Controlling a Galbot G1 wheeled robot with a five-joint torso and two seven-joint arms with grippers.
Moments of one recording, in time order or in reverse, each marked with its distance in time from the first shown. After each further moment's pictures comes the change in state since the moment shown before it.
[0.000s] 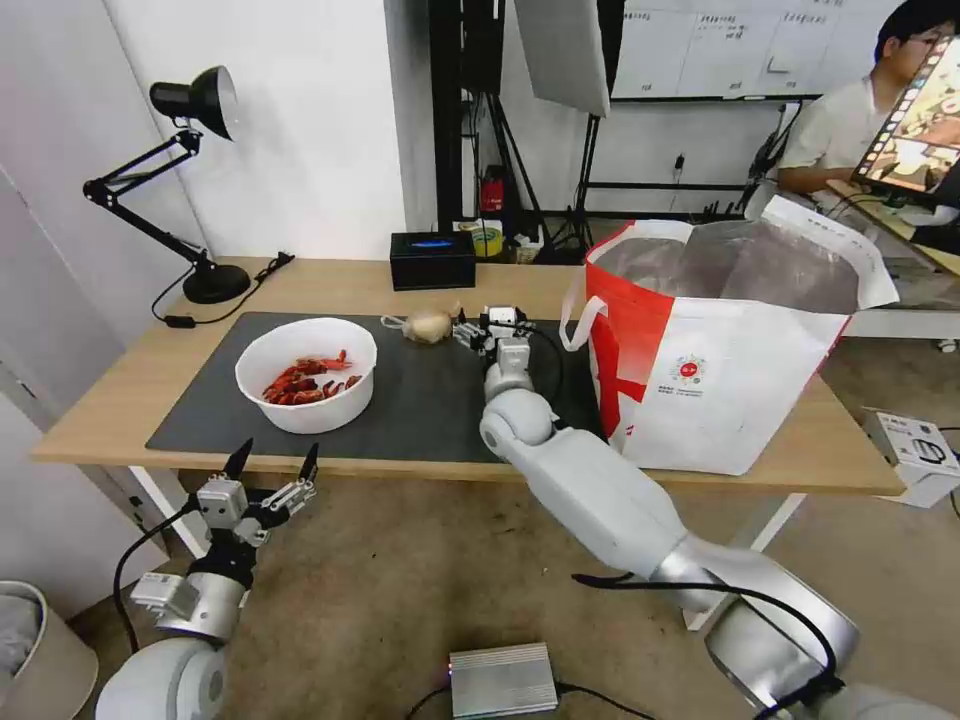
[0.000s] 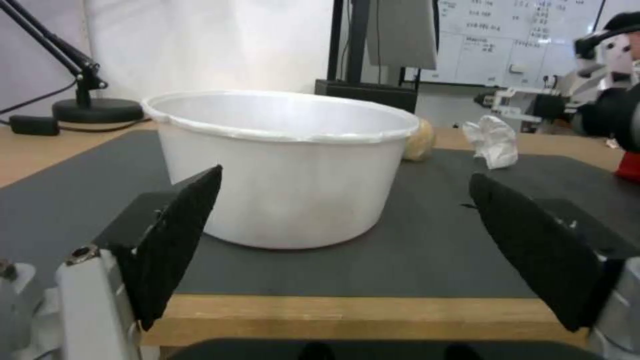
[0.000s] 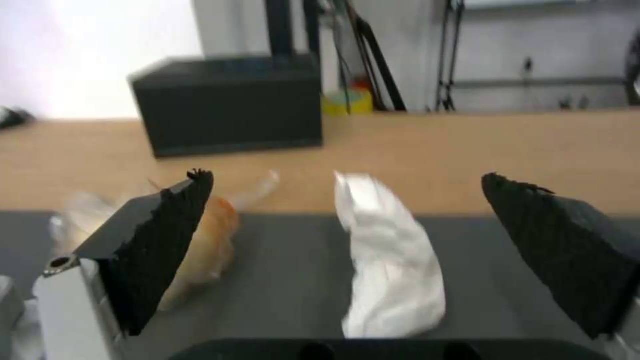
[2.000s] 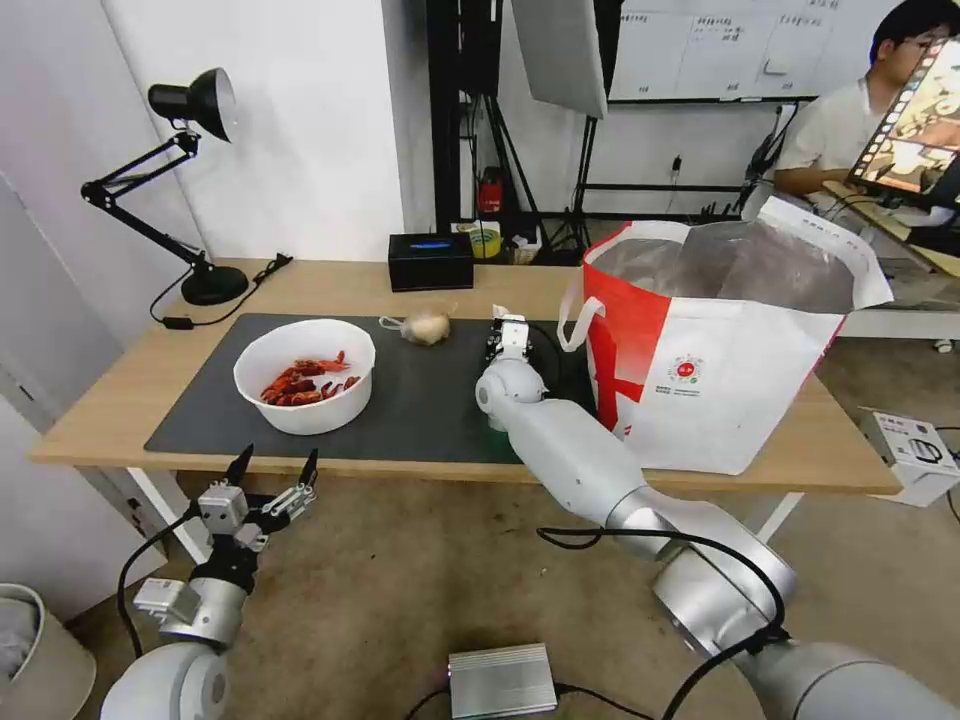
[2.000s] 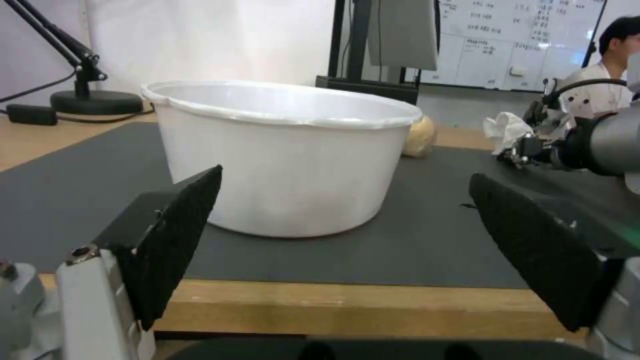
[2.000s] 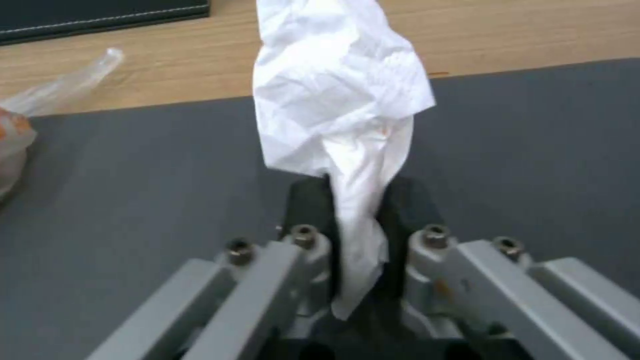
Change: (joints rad) left arm 0.002 -0.012 -0.003 0.026 -0.008 -0.022 0.009; right arm 0.095 0.101 0.096 -0.312 0.114 -0.155 -0.031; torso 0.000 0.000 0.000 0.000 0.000
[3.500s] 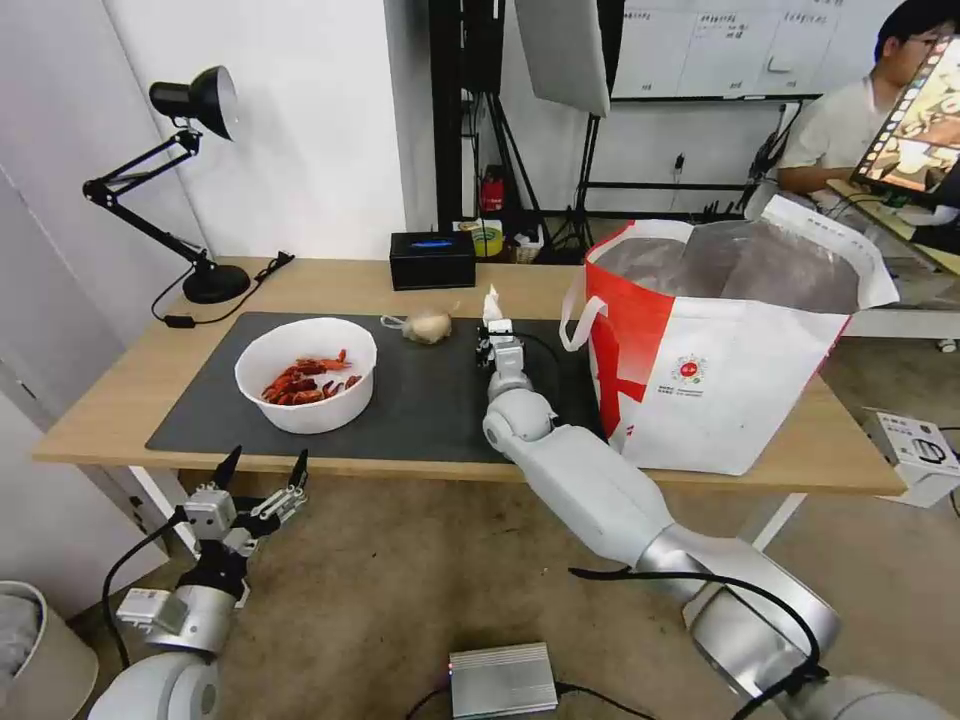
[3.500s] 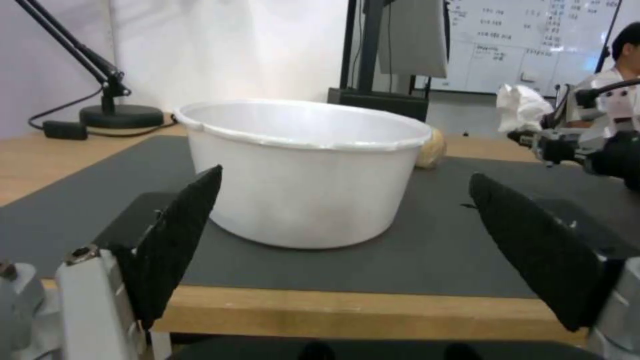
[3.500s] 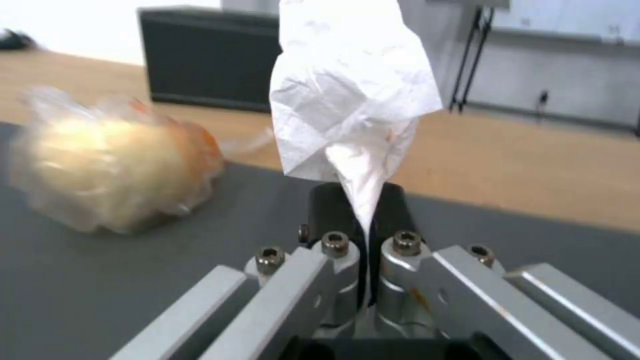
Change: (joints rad) left arm 0.042 -0.013 -0.037 -0.053 -0.002 -0.004 -0.001; right arm -0.132 -0.151 -0.099 0.293 -0.272 0.164 -0.117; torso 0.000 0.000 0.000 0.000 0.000
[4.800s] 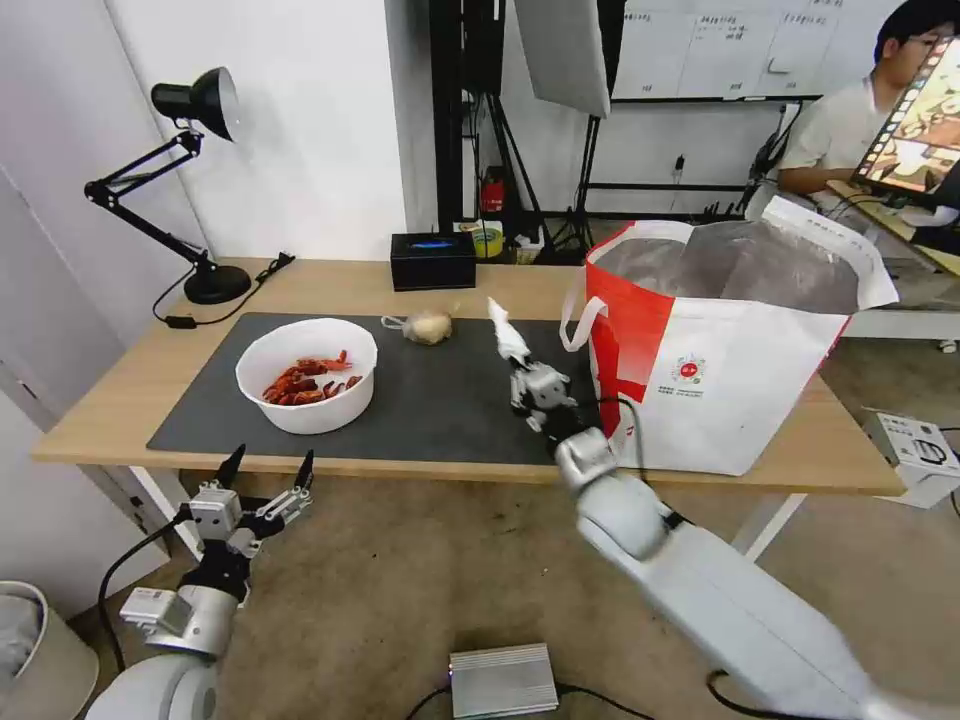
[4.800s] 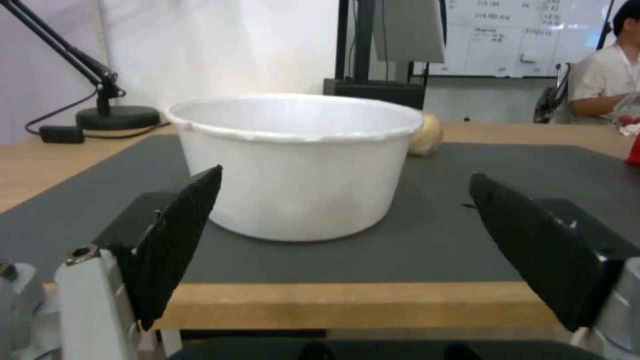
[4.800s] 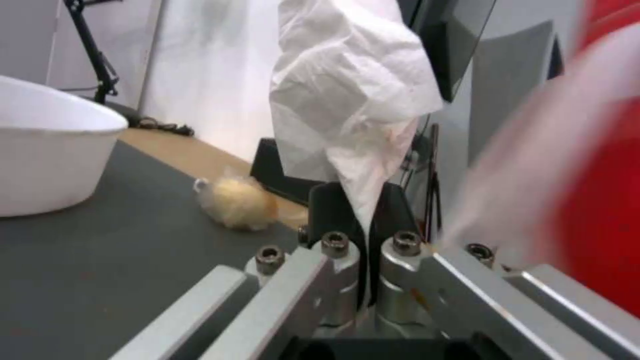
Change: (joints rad) left arm 0.008 0.001 0.008 -0.021 0.051 0.022 -0.007; right arm -0.472 -0.472 0.169 0.711 -0.286 0.182 -0.202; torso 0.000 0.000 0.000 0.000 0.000
